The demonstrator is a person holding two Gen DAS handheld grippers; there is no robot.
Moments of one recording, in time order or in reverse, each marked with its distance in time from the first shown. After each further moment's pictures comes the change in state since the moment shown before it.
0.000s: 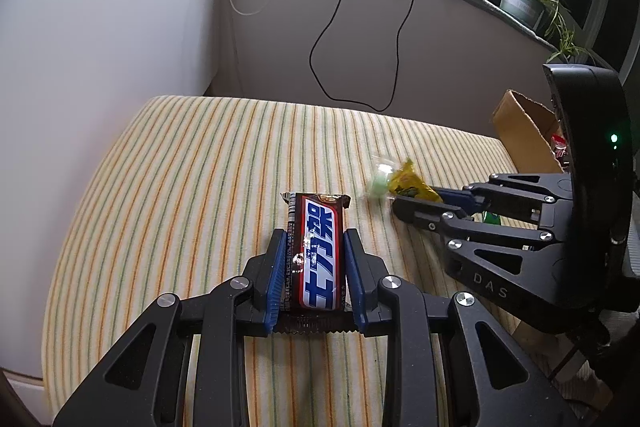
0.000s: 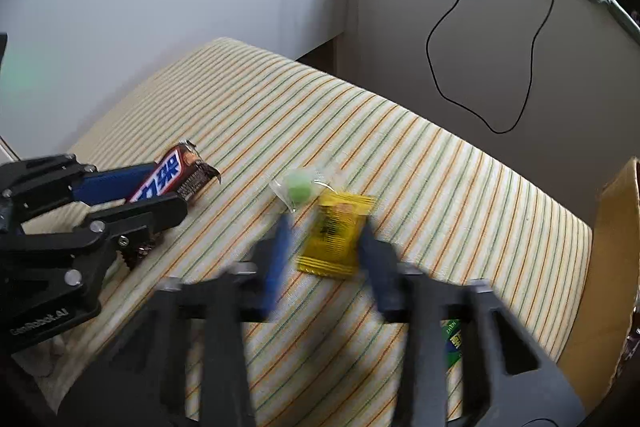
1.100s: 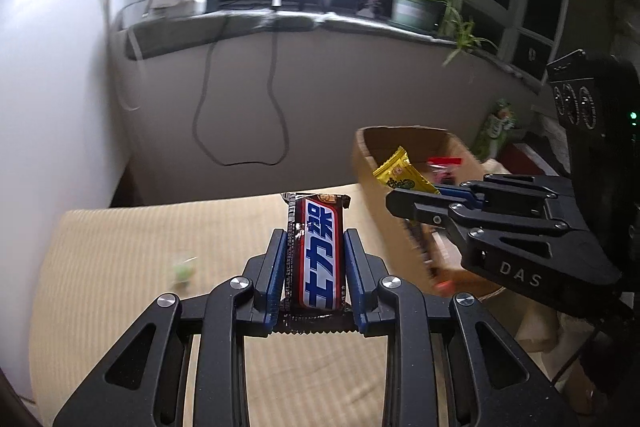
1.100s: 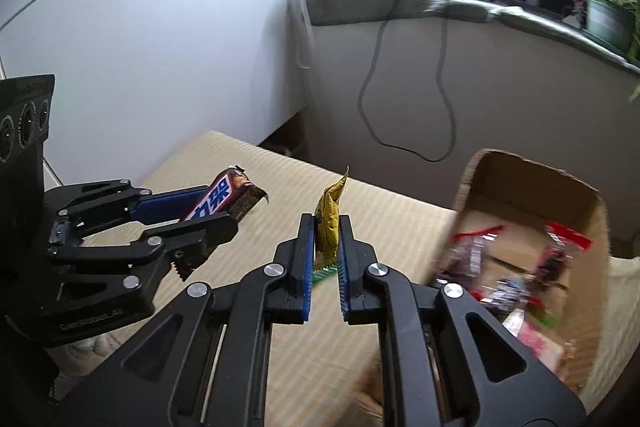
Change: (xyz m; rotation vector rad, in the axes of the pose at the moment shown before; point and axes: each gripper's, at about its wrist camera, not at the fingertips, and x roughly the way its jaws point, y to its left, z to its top) left arm -0.039 -0.159 0.039 0.208 -0.124 -0.151; right arm -0.167 -0.114 -0.045 0.158 -0.248 0.005
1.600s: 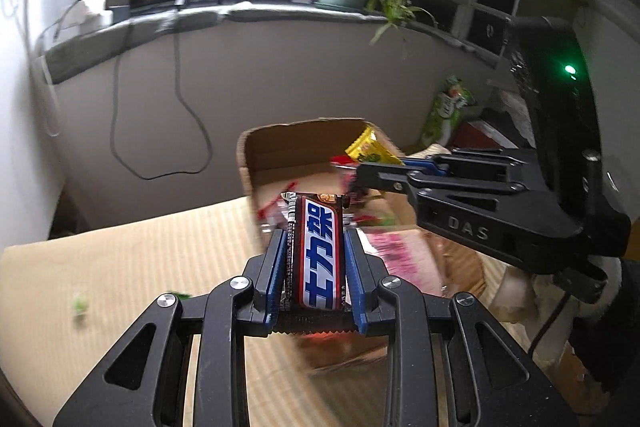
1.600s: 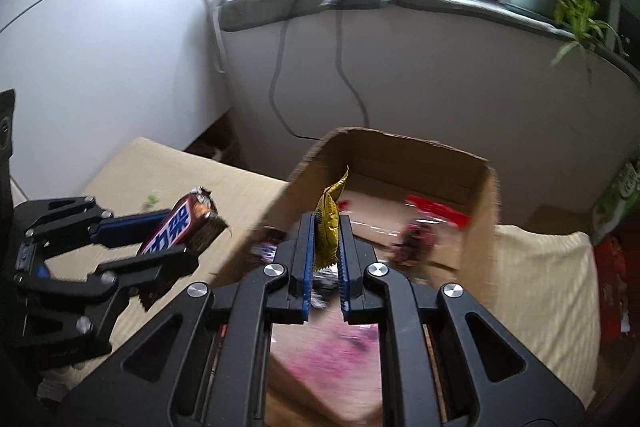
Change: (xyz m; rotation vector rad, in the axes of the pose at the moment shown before) left arm 0.043 -0.092 0.015 0.097 0.041 -0.135; right arm -0.036 -0.110 -0.013 0.085 0.026 -0.131
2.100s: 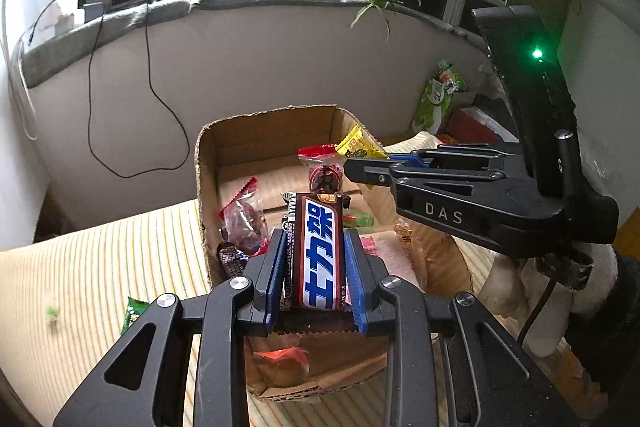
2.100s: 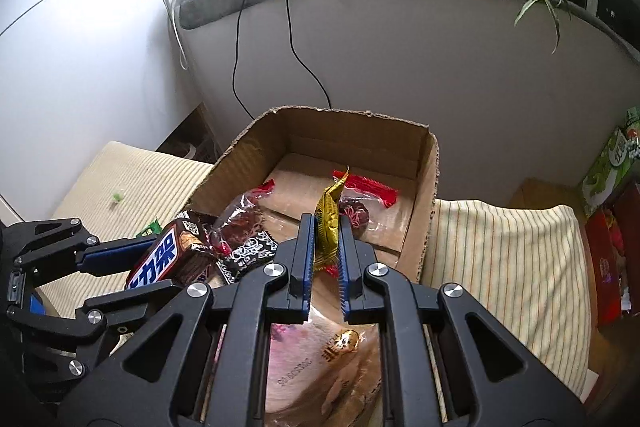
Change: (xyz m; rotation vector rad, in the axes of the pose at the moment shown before) left arm 0.024 -0.024 0.005 0.019 0.039 -0.010; right arm 0.007 -0.049 -0.013 0.069 0.042 -0.016
